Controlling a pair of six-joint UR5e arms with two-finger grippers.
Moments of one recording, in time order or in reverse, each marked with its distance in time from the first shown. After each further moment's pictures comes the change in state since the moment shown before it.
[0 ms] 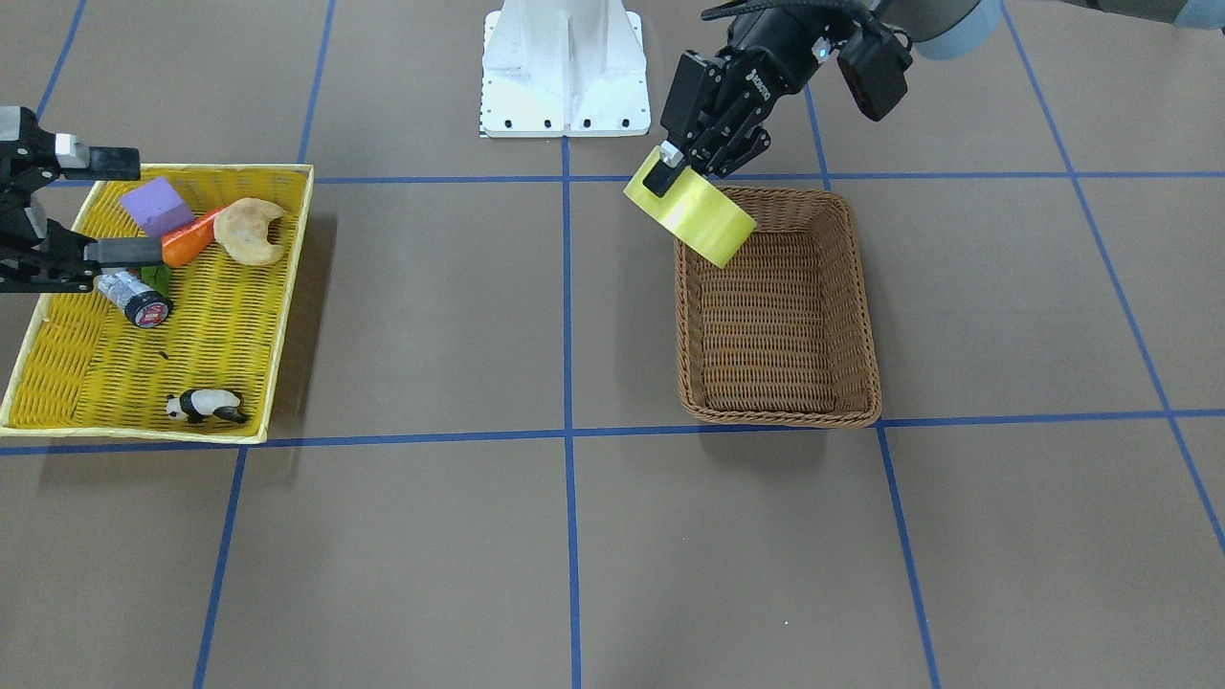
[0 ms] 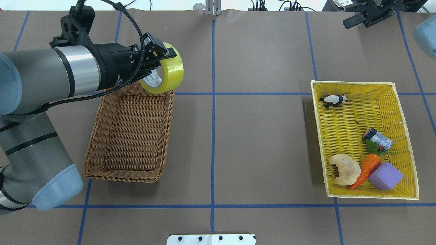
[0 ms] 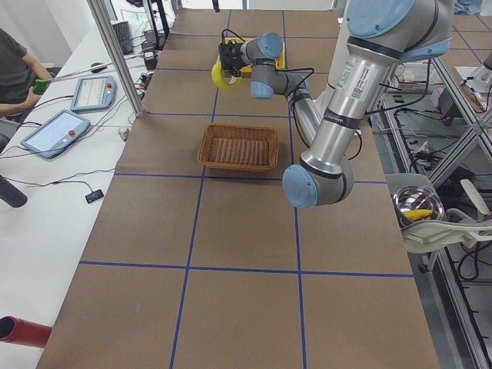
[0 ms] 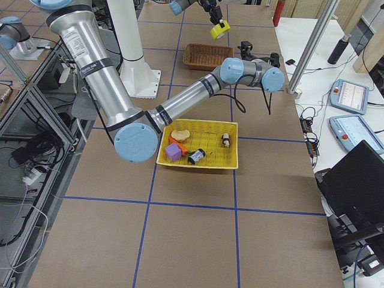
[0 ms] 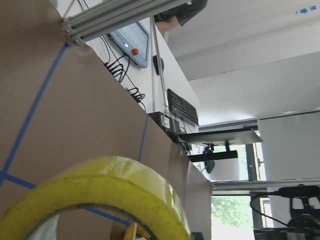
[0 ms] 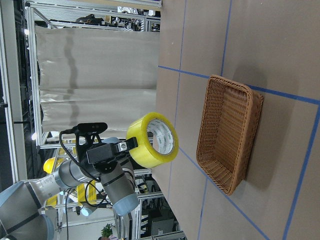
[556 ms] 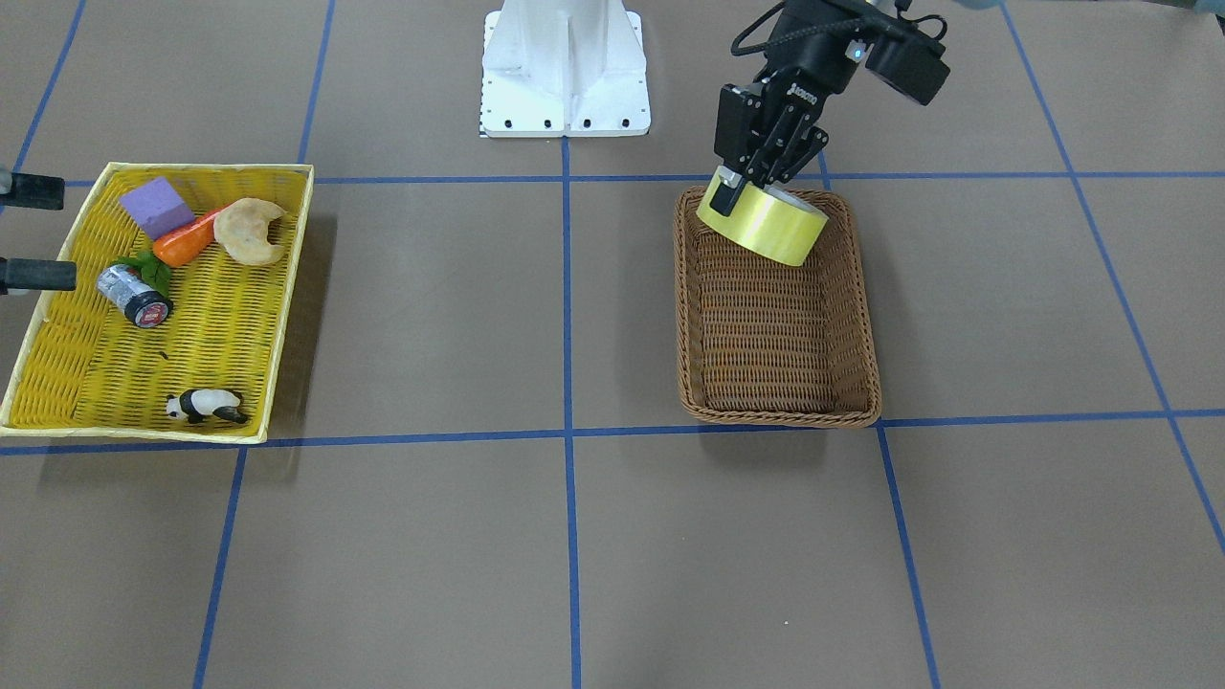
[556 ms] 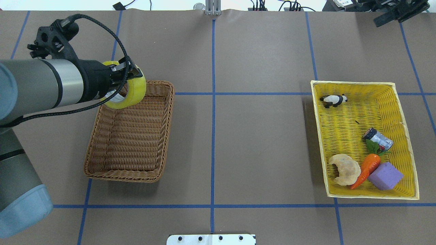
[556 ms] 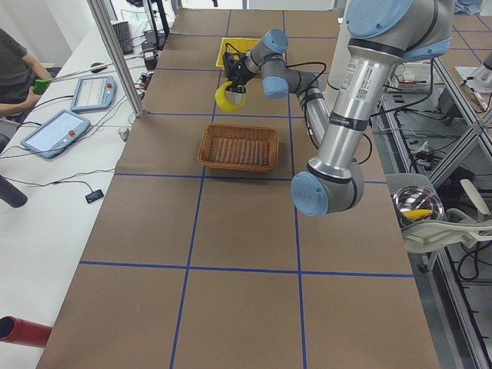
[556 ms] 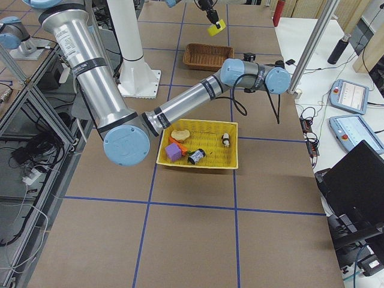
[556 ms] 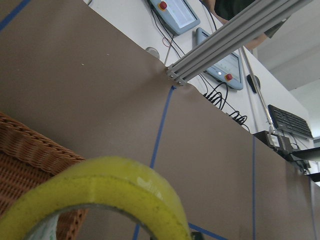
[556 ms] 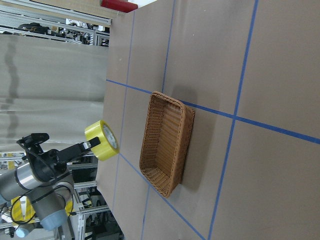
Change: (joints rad) left arm 0.020 0.079 -0.139 0.374 0.042 0.148; right arm 0.088 -0.014 -0.001 0.002 -0.215 -0.003
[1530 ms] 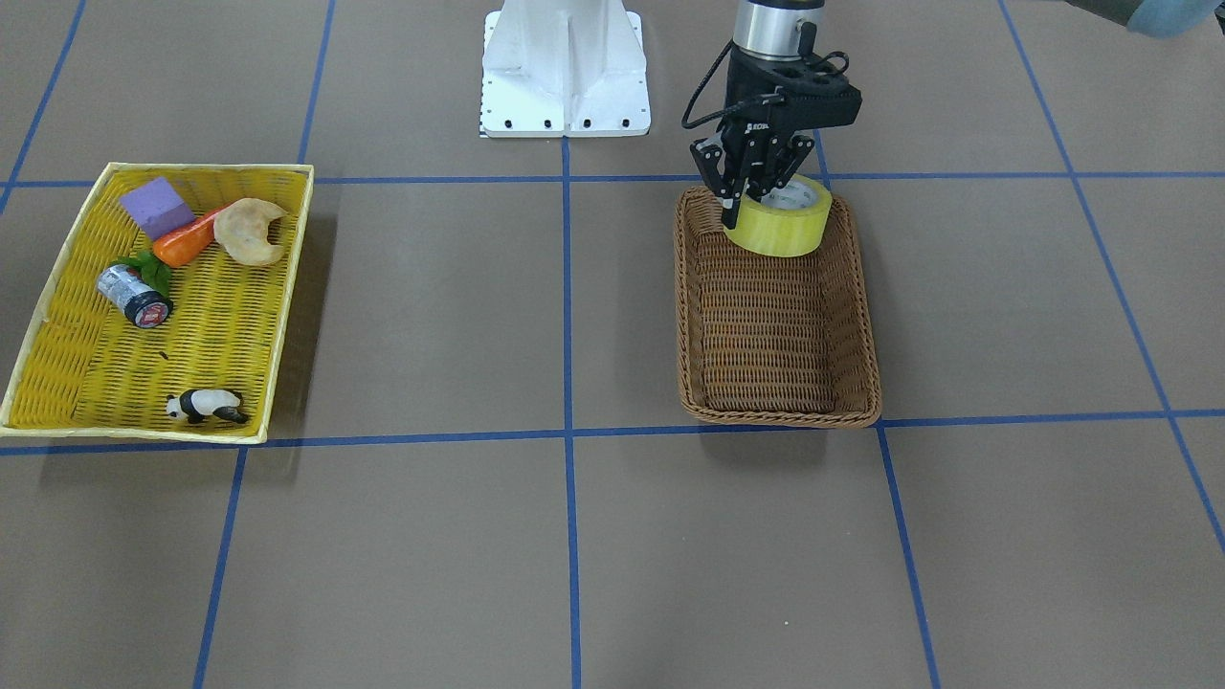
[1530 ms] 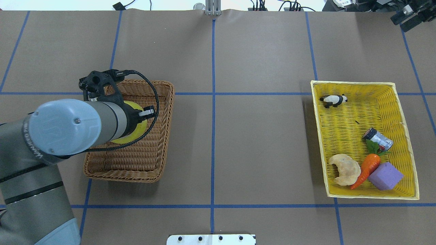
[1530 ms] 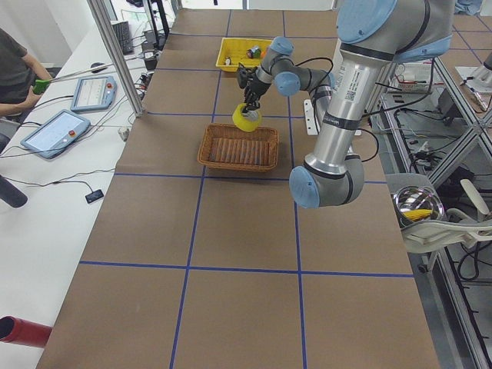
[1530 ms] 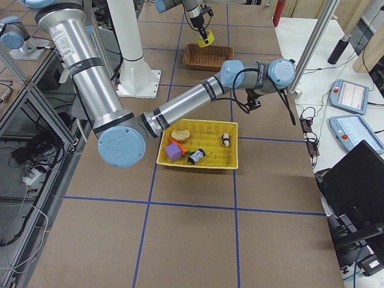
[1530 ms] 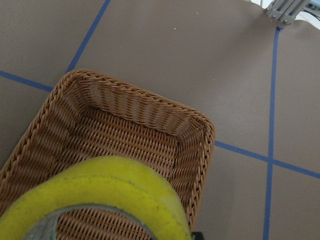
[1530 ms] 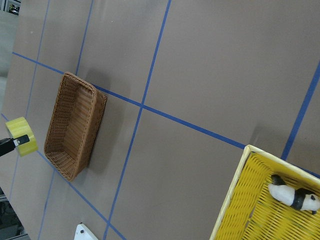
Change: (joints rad) left arm 0.165 -0.075 0.077 0.332 0.063 0.098; right arm 0.036 -0.011 -0.005 0.143 -0.354 0.007
